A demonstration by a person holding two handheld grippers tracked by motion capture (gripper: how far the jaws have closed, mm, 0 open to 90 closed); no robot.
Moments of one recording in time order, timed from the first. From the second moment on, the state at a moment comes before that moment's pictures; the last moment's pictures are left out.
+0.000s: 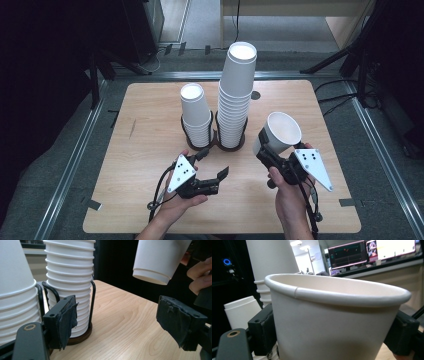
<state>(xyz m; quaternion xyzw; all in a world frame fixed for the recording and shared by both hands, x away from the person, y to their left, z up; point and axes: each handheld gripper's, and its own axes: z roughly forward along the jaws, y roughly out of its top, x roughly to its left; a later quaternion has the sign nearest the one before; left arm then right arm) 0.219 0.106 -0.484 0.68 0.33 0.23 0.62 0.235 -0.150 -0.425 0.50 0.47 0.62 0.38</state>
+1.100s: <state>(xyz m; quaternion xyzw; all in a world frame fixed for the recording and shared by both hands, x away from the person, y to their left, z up) 0.225 0.114 -0.485 0.67 0.35 0.25 0.60 0.290 -0.181 -0.438 0.47 0.51 0.53 0.48</state>
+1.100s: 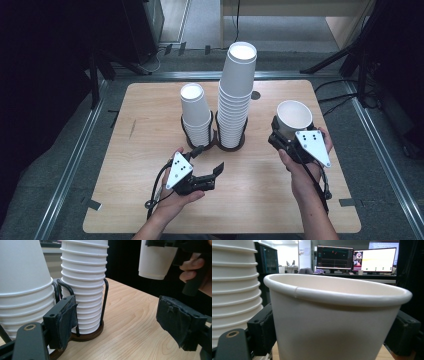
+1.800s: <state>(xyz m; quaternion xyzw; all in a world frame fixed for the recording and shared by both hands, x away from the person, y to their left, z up) 0.227 0.117 -0.484 0.67 0.35 0.26 0.60 0.332 -0.186 -0.450 0.48 0.52 0.54 0.46</state>
